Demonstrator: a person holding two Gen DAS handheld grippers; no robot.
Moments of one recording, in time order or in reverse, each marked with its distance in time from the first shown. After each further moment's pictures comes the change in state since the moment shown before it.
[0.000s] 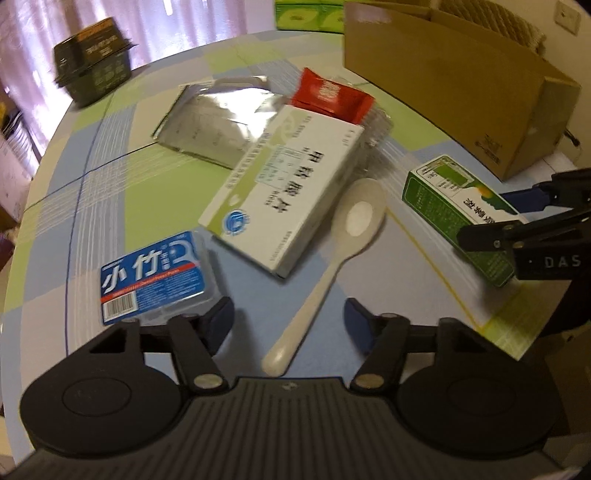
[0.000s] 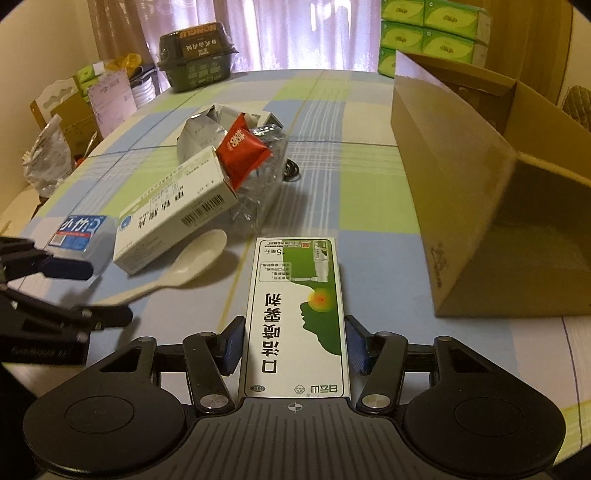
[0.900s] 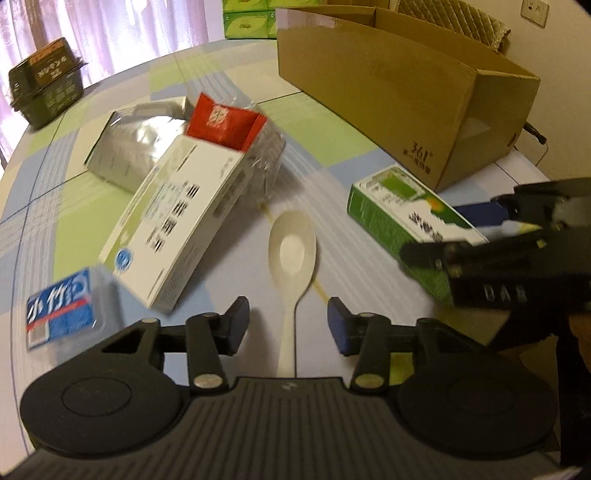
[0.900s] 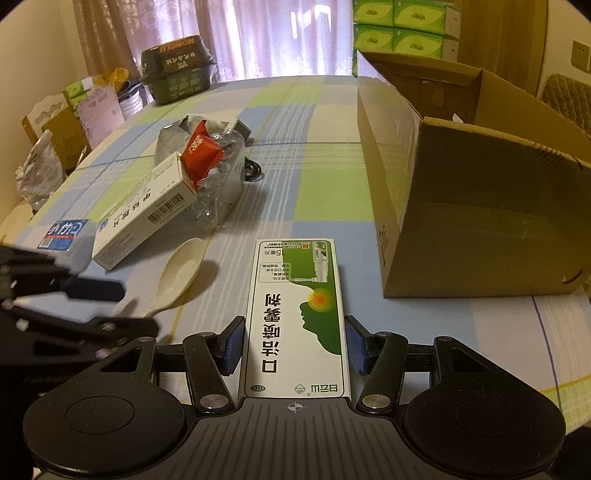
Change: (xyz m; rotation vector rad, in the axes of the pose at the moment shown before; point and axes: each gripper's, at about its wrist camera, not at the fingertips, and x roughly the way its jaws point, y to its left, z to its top) left arm 0.004 -0.067 0.023 0.034 -0.022 -0.081; right arm -0.015 -0.033 -0.011 0.028 -0.038 -0.013
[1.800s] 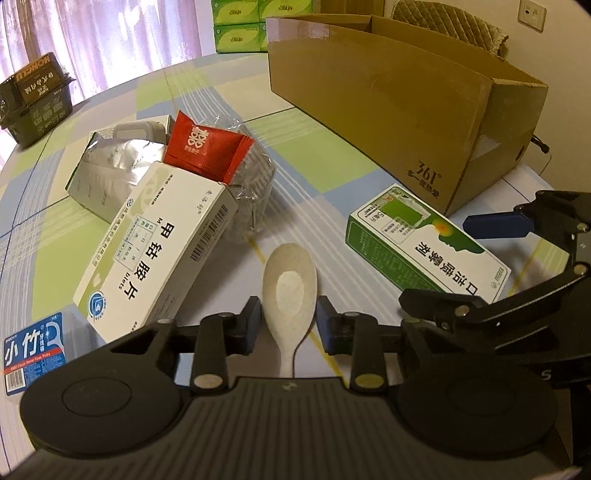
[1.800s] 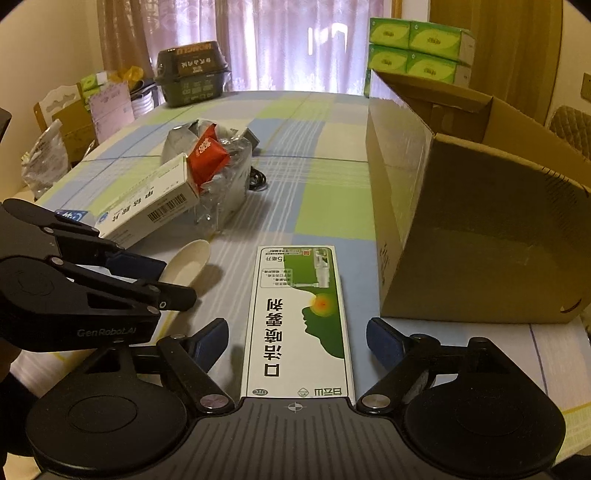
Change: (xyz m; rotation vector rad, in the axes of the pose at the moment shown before) left arm 0.023 -0.002 0.014 0.015 -0.056 0.000; right arm 0.006 0.002 -0.004 -0.077 -0.052 -0.011
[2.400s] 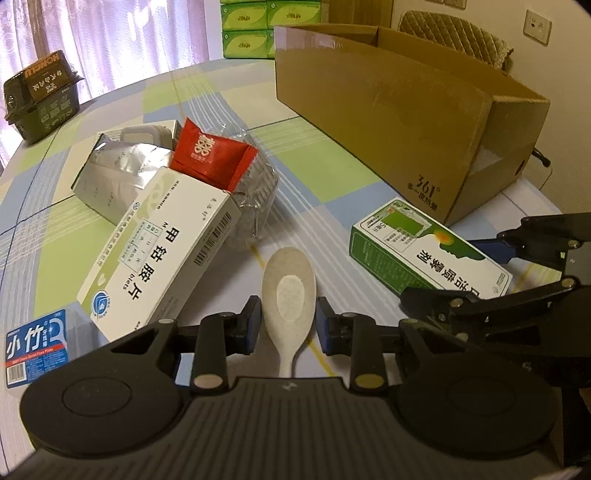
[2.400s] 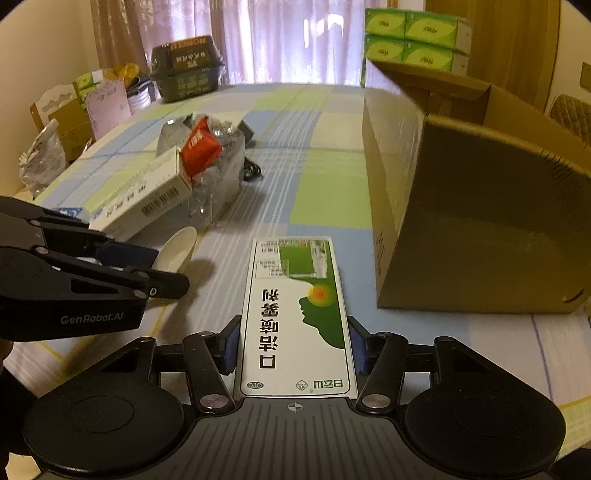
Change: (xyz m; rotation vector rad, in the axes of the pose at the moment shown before) left arm -0.008 0.000 0.002 -0.042 -0.021 -0.005; right arm -0.002 -0.006 0.001 0.016 0.005 0.005
